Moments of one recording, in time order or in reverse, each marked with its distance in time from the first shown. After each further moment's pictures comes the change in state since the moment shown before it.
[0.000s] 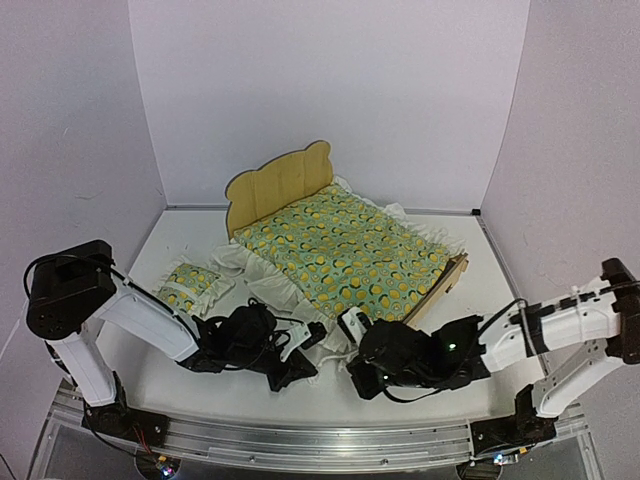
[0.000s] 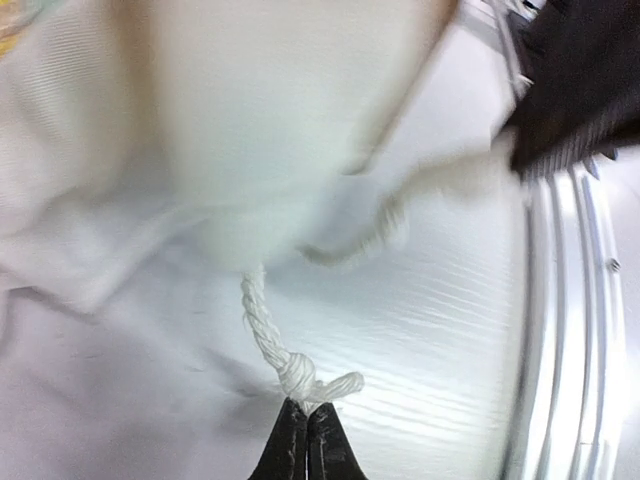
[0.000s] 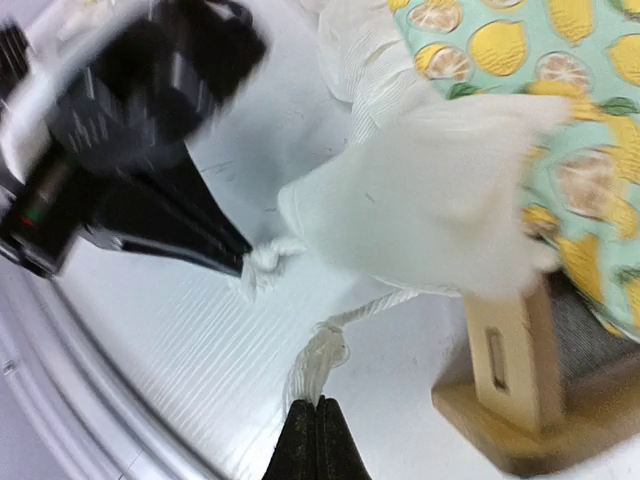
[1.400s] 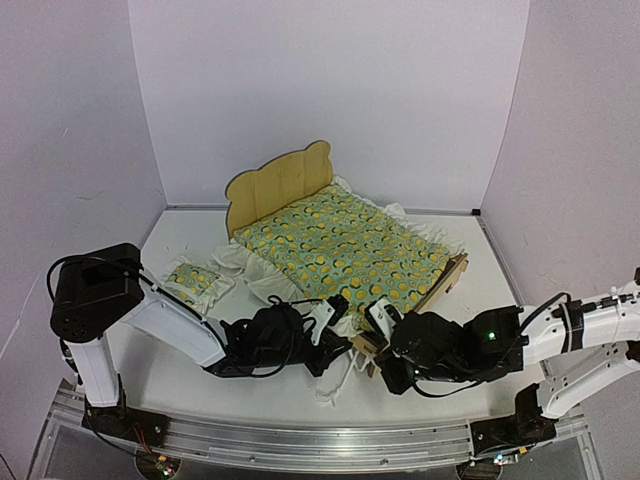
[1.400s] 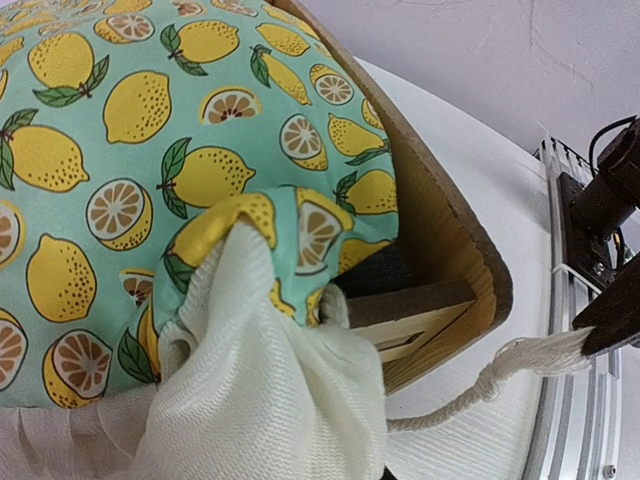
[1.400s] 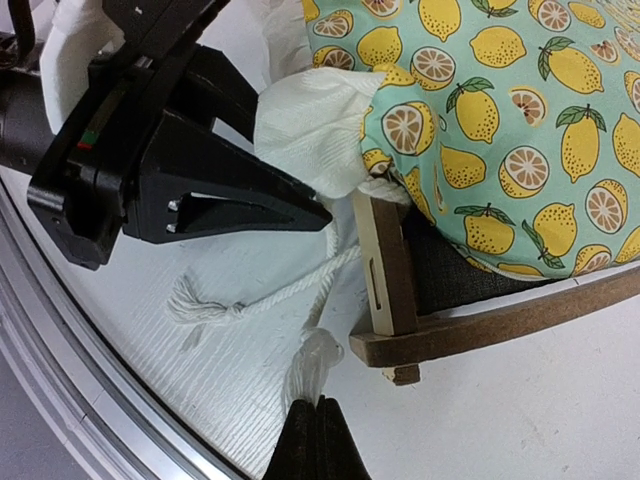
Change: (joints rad) left arm -0.100 0.136 0.164 0.233 -0.299 -0.187; right arm 0.000 -0.256 -0.044 -0.221 0.035 -0.041
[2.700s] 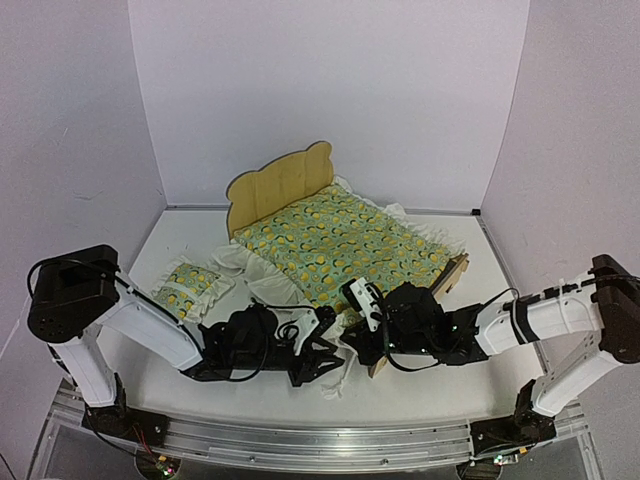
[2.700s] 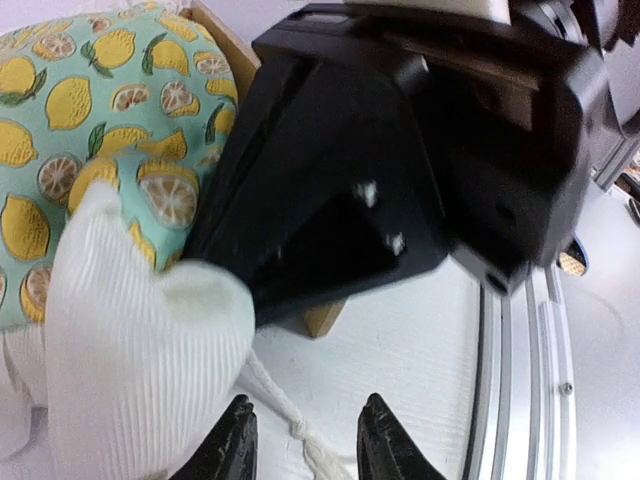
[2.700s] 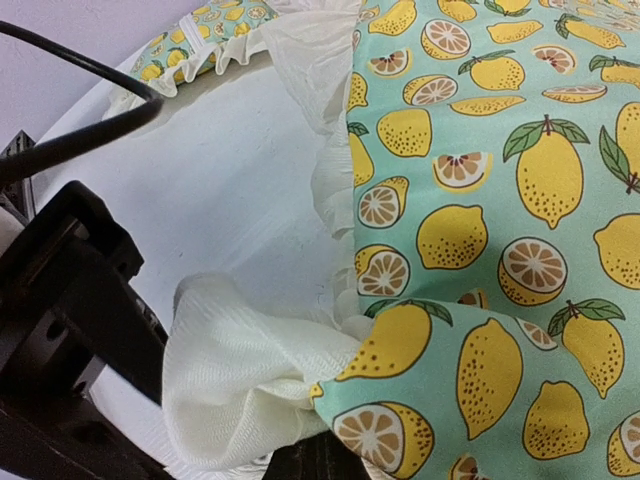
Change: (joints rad) left arm 0.010 -0.103 -0.127 0.063 0.185 0.086; right arm -0.264 0.242 -0.099 0.668 -0.309 -0.222
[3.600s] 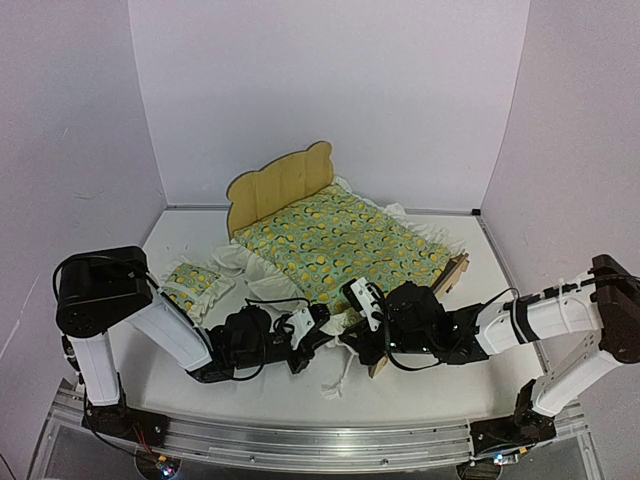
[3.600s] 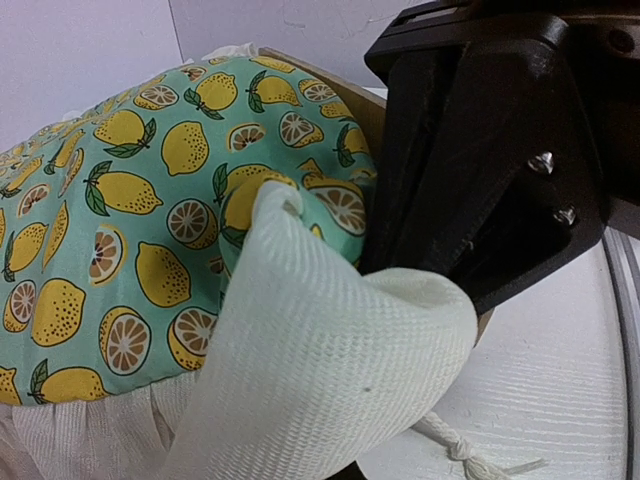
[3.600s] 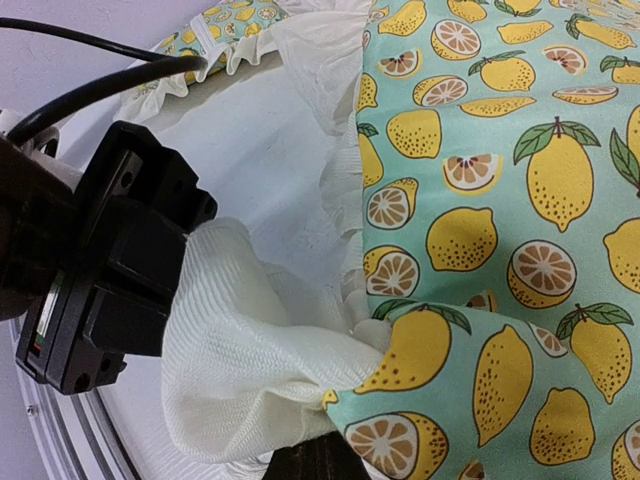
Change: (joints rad) left arm 0.059 0.121 -0.057 0.279 -0.143 0.301; right arm -0.015 -0.001 -0.013 0.024 -0.043 -0.003
